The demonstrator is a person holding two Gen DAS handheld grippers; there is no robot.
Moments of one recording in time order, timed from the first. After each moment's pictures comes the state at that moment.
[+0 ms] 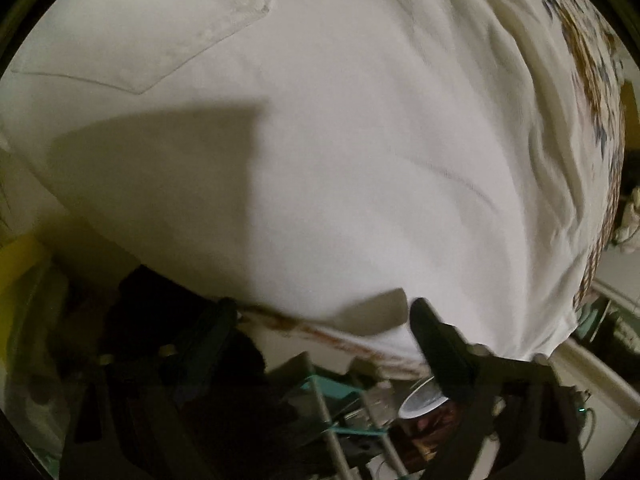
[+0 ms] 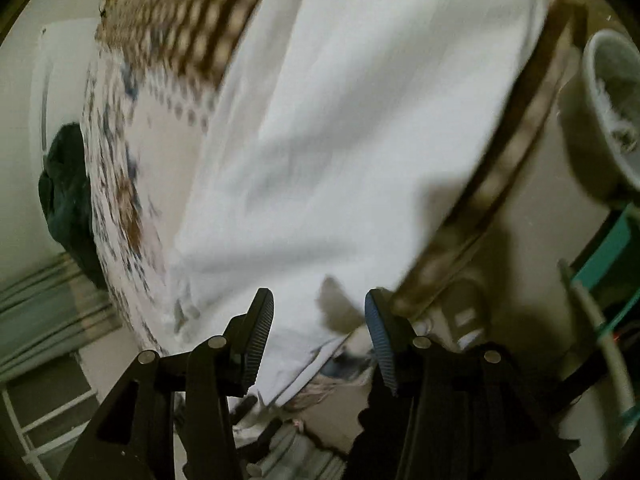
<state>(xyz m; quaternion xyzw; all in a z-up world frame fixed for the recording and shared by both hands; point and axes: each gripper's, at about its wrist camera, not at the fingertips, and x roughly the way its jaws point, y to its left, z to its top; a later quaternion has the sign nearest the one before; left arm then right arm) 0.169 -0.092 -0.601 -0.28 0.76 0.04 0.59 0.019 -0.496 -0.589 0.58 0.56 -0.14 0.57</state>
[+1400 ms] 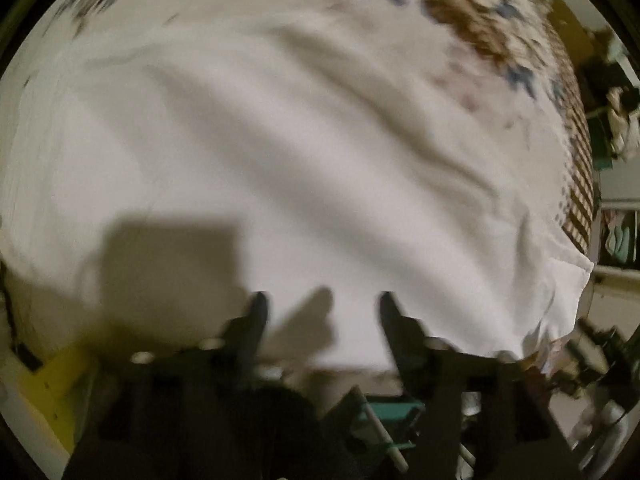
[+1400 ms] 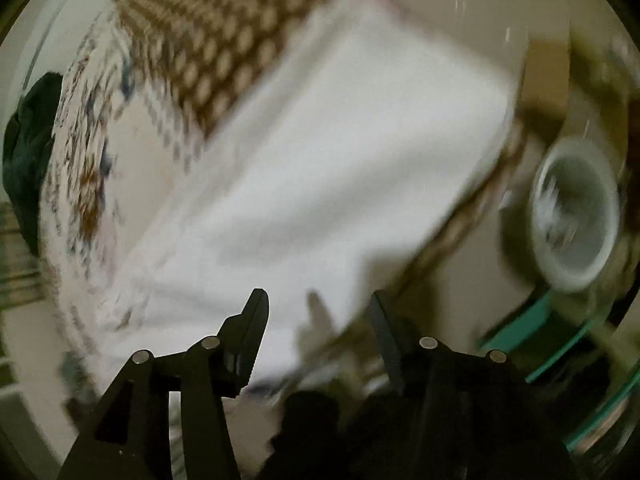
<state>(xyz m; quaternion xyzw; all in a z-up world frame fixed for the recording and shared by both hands) 0.176 -0.137 -0.557 -0.11 0.70 -0.05 0.70 0.032 -0.562 -0.520 0.39 0.60 -0.21 0.67</state>
